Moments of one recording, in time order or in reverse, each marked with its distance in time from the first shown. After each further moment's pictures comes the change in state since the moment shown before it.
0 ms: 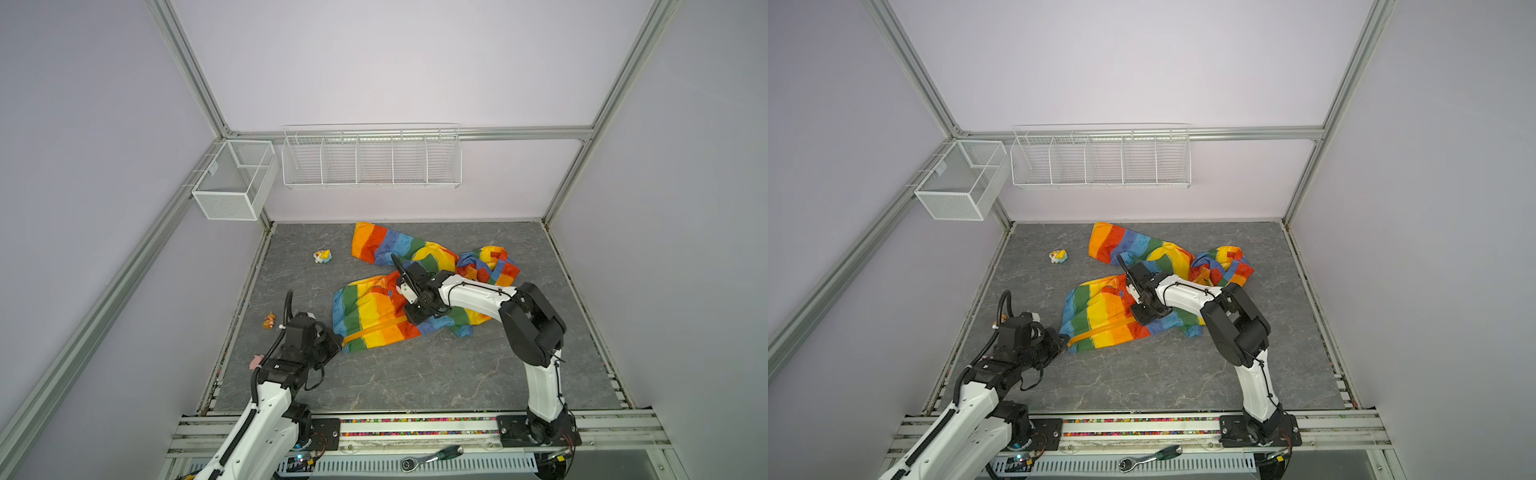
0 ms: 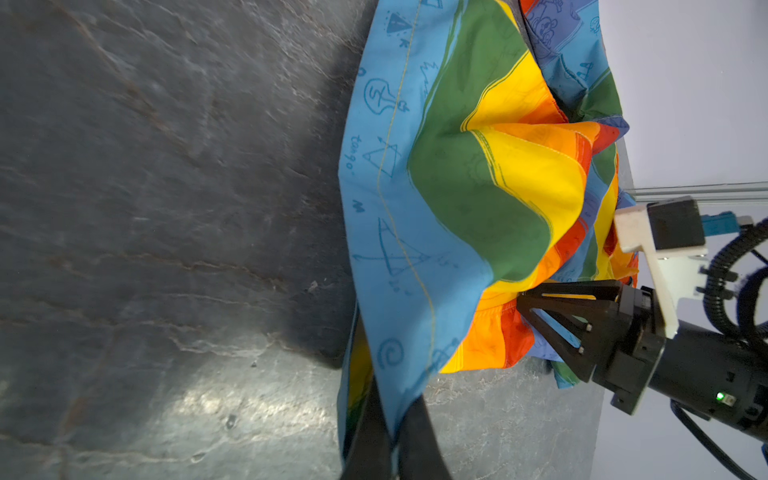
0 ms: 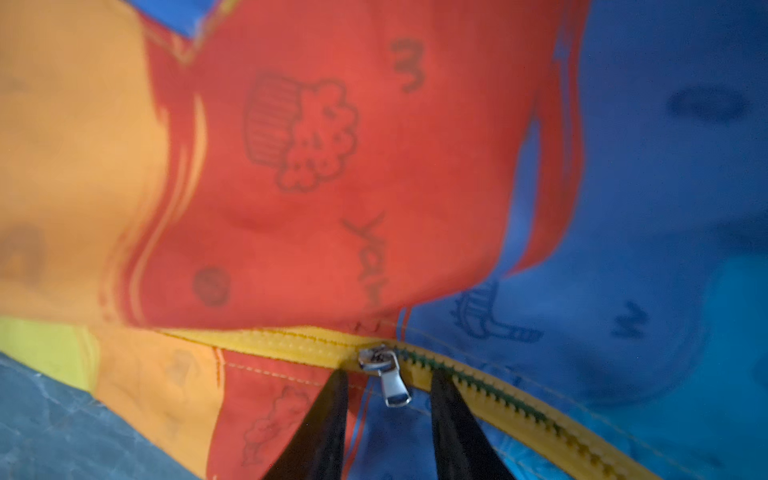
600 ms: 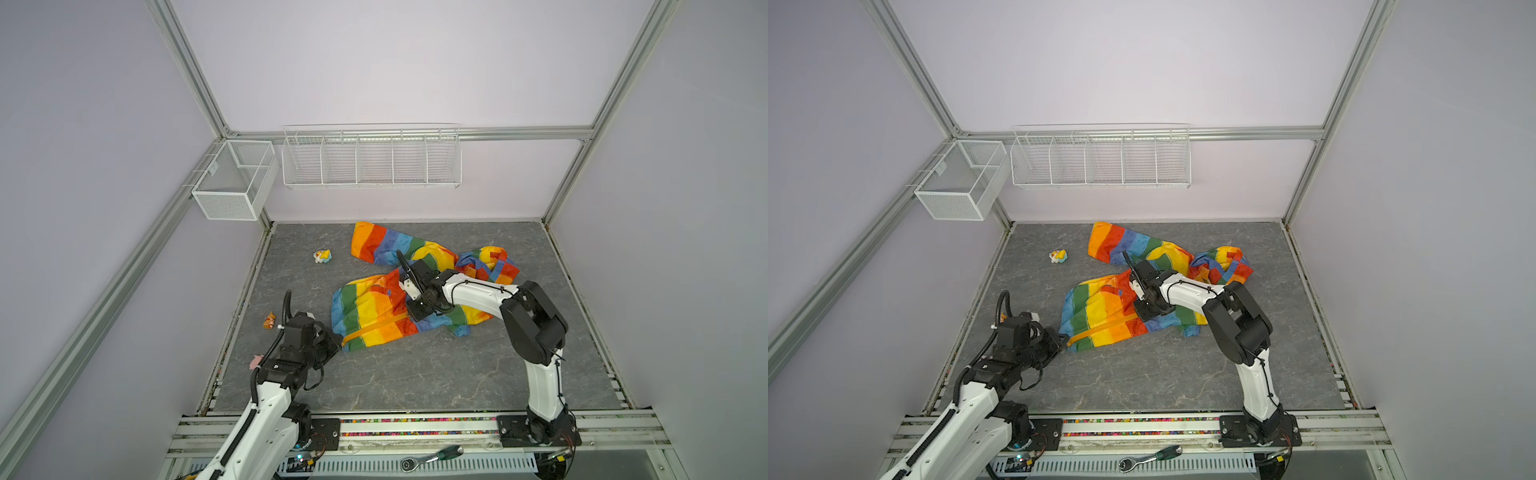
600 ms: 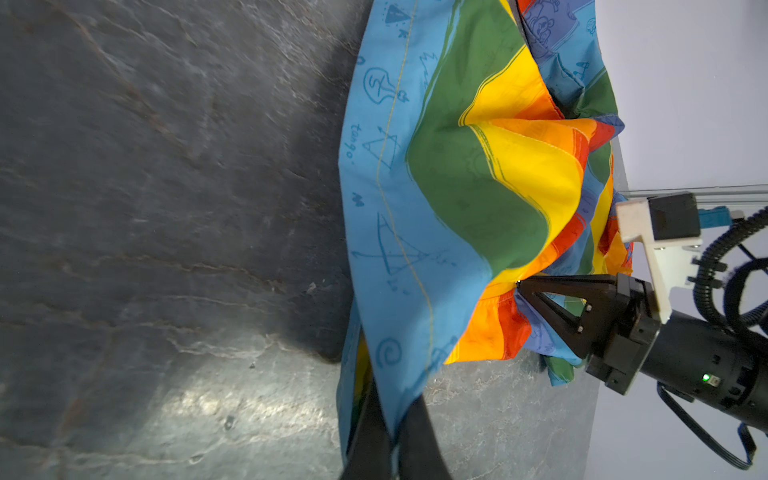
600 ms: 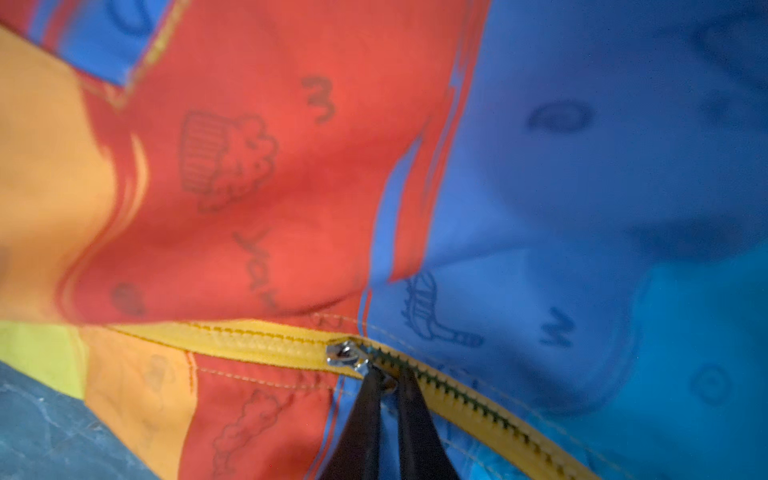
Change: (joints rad) left arm 0.013 -0.001 0.000 0.003 0.015 0.000; right arm -0.036 -0.003 -0.029 0.067 -0.032 0.013
